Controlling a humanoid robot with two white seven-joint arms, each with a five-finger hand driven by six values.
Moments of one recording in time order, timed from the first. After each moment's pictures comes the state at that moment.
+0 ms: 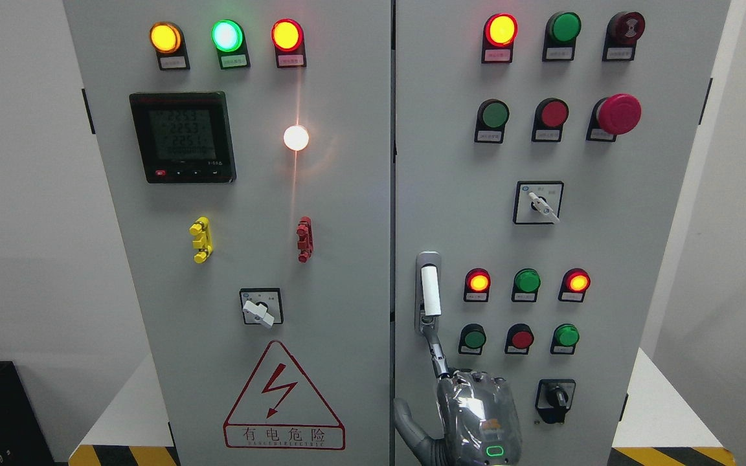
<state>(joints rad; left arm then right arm) 0.00 -0.10 -0.14 -0.05 0.14 -0.06 -0.06 -0.25 0.14 0.33 -1.74 1.46 0.20 -0.04</state>
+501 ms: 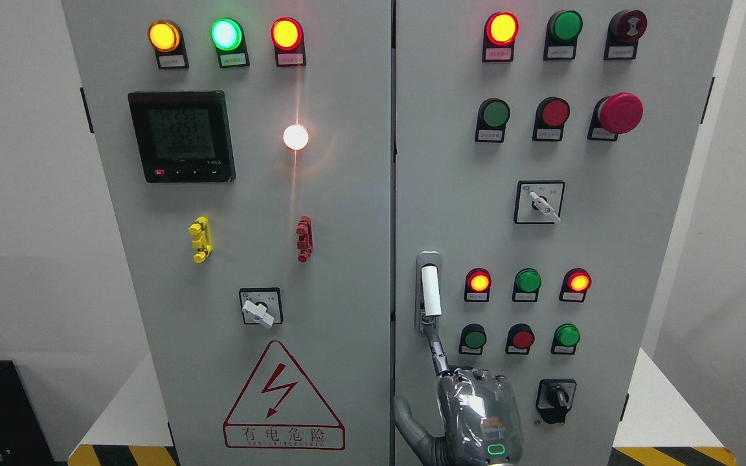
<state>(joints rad) 0.00 -0.10 -0.14 -0.05 0.14 -0.06 -0.06 -0.25 0.14 0.33 -1.77 1.46 0.20 -0.04</state>
